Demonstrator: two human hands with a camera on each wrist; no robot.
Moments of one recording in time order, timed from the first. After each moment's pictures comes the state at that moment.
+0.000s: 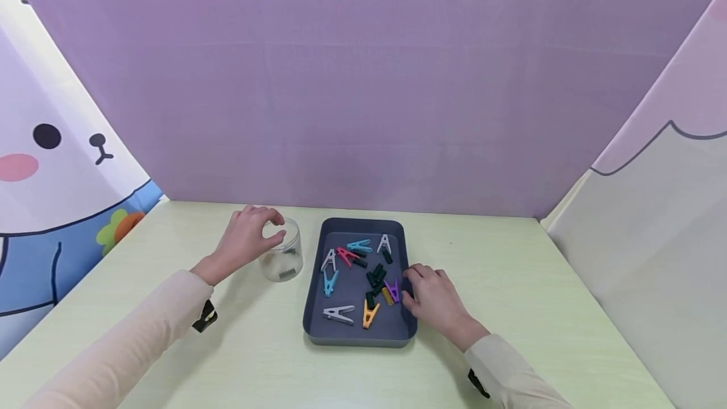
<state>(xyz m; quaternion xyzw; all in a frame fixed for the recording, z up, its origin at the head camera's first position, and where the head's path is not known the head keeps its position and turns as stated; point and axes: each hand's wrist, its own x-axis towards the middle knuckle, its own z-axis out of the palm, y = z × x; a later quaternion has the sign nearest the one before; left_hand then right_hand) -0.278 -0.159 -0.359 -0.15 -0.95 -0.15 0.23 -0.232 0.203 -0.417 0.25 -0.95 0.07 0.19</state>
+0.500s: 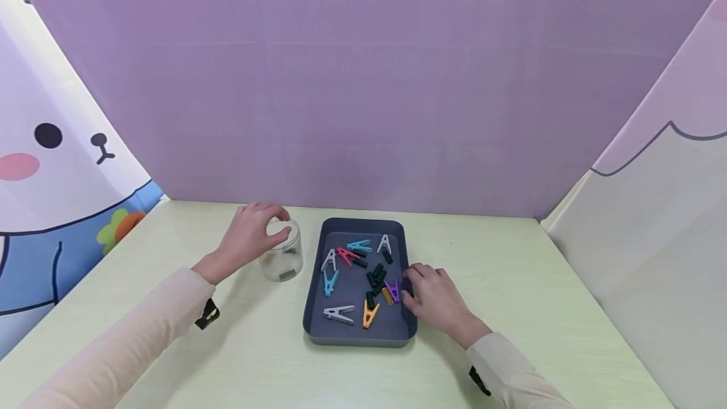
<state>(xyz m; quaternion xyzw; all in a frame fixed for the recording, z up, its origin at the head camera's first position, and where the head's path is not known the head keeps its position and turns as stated) -0.277 -0.150 -0.352 -0.18 -0.93 -0.15 0.26 -0.234 0.207 -0.416 0.26 -0.95 0.07 0.18</state>
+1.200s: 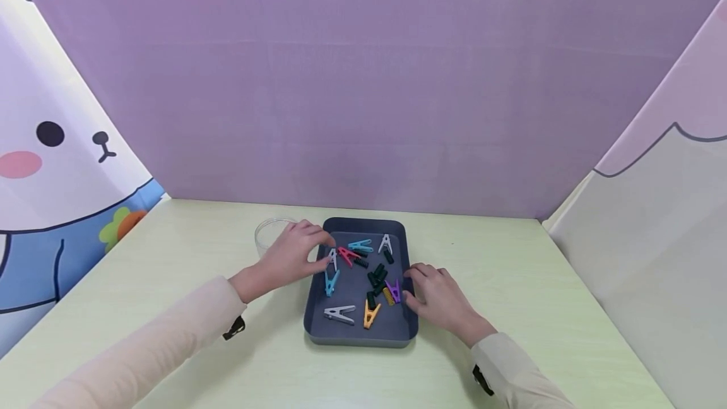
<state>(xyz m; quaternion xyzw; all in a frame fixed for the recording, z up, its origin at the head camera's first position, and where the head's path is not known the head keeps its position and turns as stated) -0.254 -0.087 -0.357 -0.29 -0.94 -0.11 0.17 -0.237 0.213 -0.413 0.29 -0.94 0.09 0.17</state>
